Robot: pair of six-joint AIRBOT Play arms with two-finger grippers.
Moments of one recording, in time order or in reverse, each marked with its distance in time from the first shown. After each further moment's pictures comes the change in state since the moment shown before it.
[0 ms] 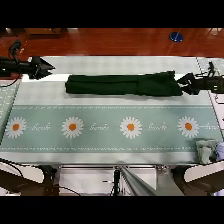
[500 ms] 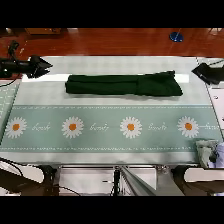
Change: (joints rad) left arm 0.020 -0.015 -0.004 0.000 0.108 -0.003; right arm -0.012 0.214 -0.006 -0.294 -0.166 0.102
